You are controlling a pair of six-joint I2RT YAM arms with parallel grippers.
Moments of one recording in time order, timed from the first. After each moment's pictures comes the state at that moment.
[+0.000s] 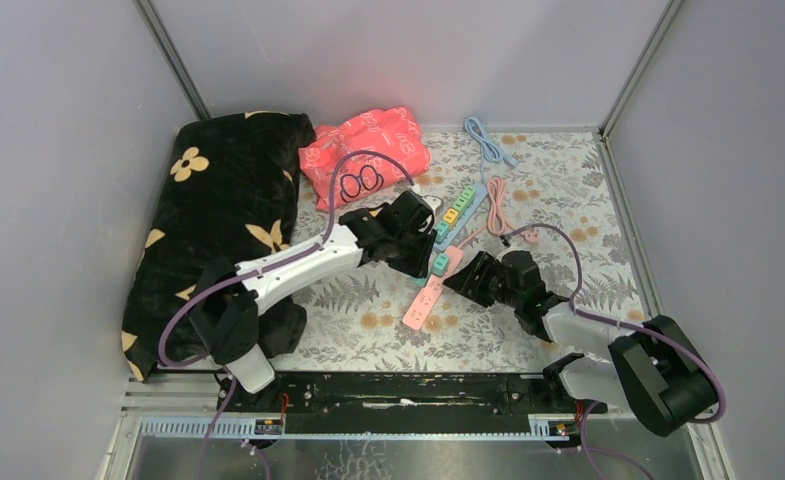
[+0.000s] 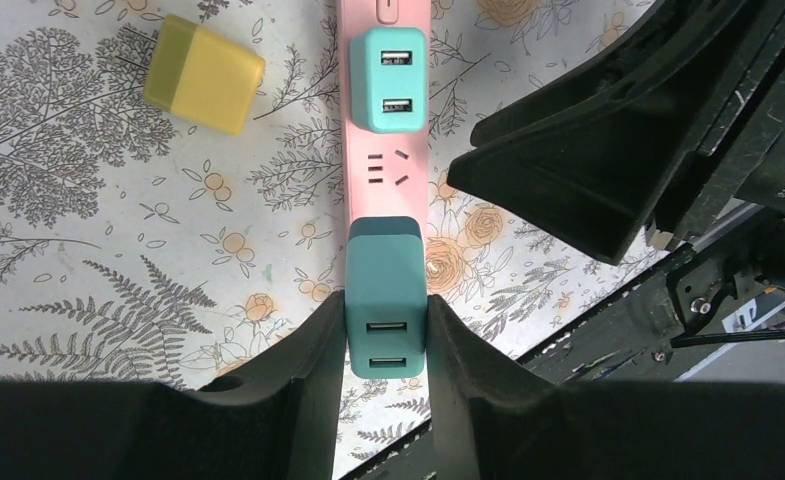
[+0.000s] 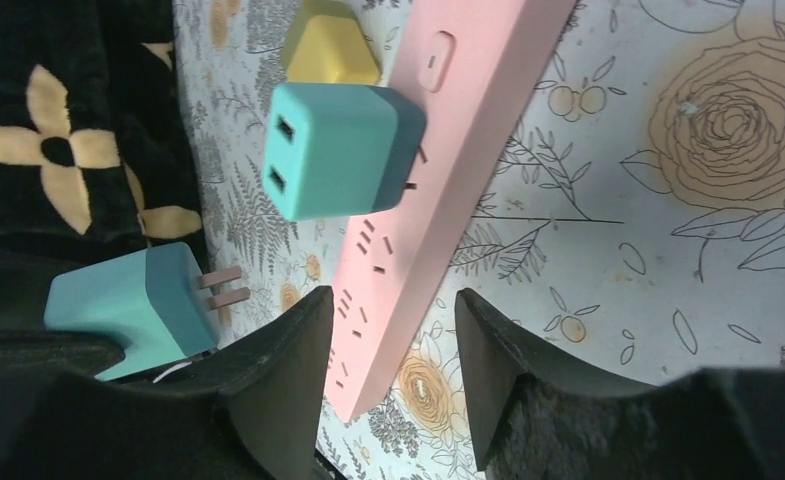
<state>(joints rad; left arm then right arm) -0.86 1.65 1.34 -0.67 0.08 -0.43 0.48 1.18 0.27 0.36 -0.25 0.97</state>
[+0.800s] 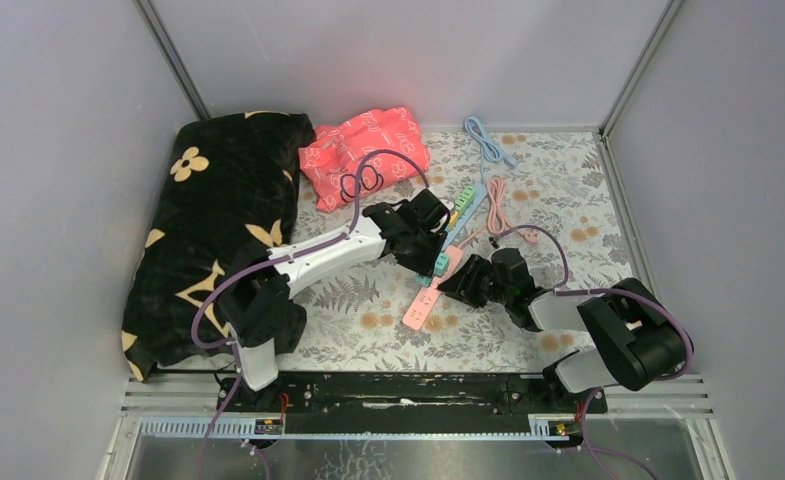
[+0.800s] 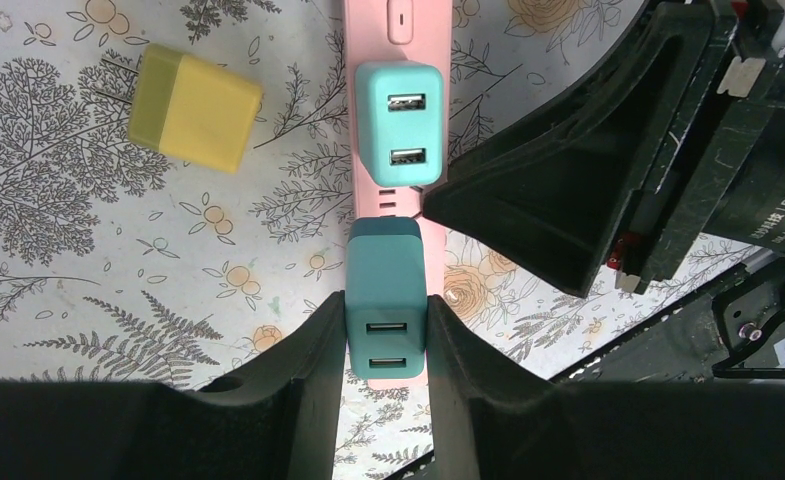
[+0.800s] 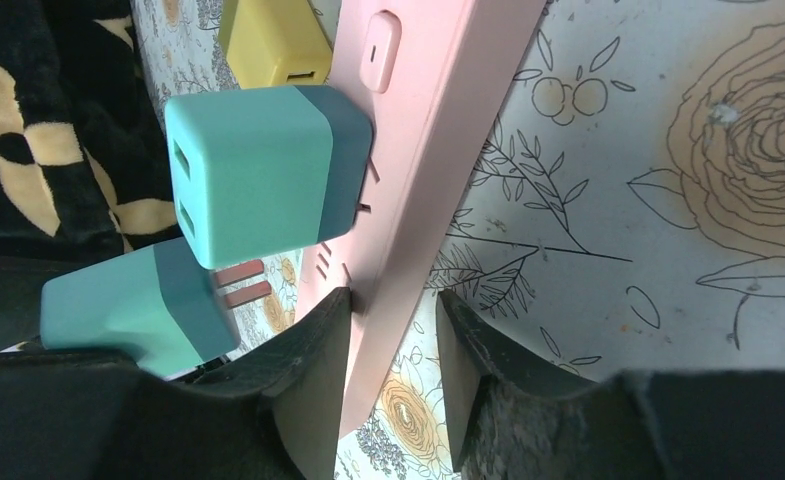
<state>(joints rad) -0.86 1.82 1.47 -0.72 0.06 -0.39 0.49 1.43 0.29 0.51 -0.31 1.01</state>
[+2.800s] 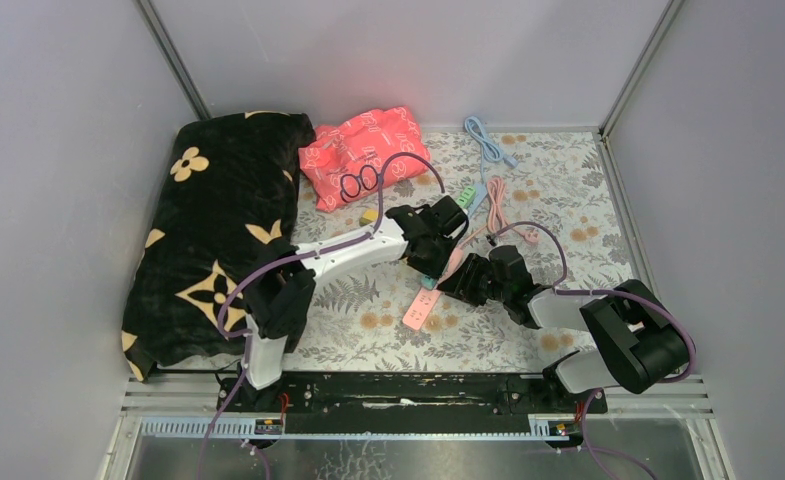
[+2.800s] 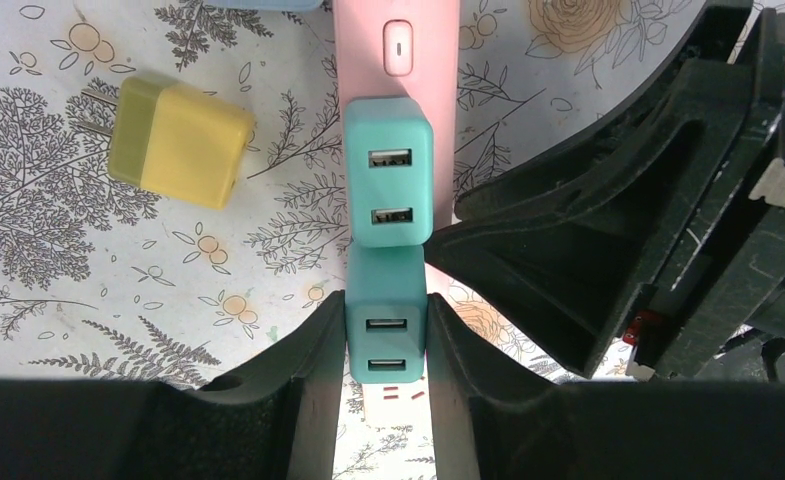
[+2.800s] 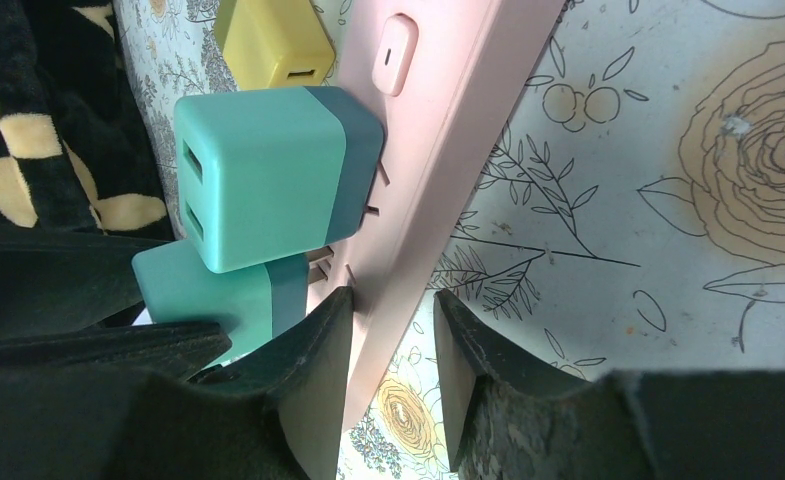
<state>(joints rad) -0.91 1.95 1.58 -0.77 -0.03 -0.39 0.50 1.42 0.33 0.43 -0.30 0.96</state>
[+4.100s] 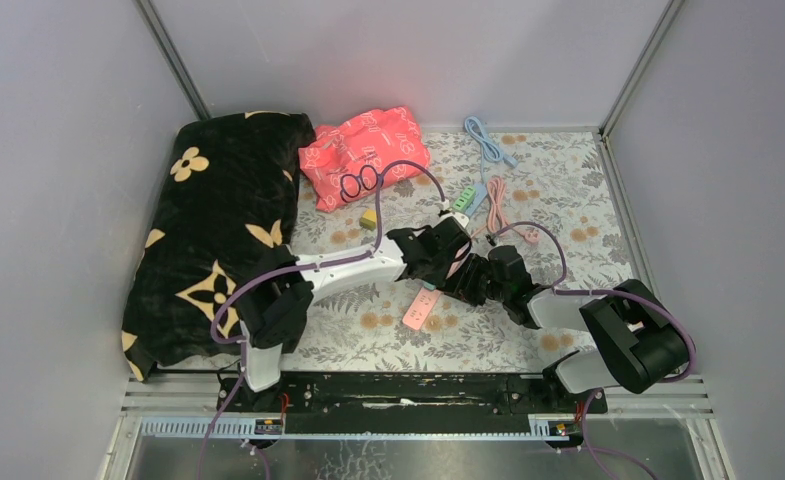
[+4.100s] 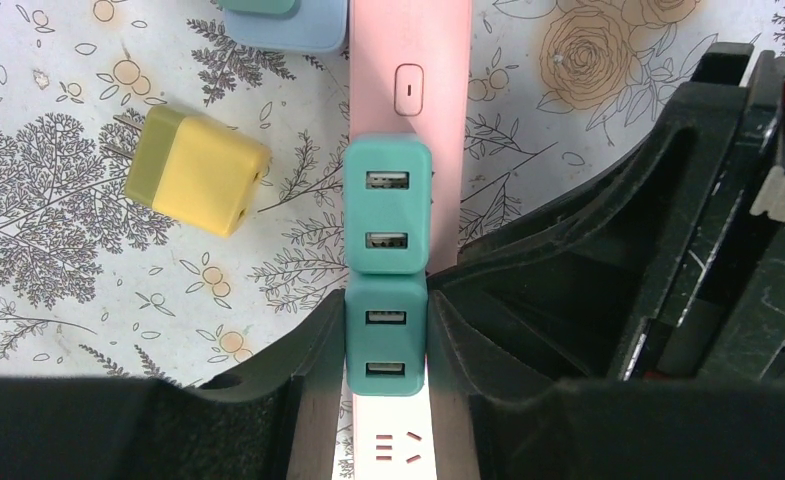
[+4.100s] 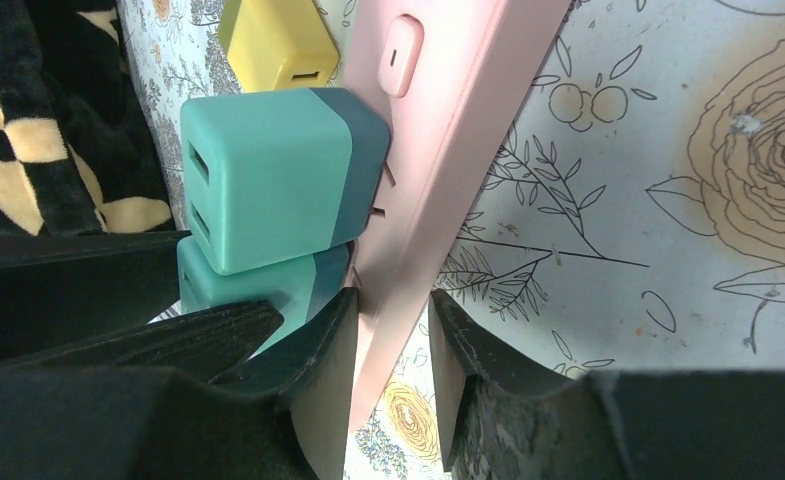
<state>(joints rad) -0.98 1.91 1.43 -0.57 -0.20 -0.45 0.50 1.42 0.33 0.43 -0.28 0.98</state>
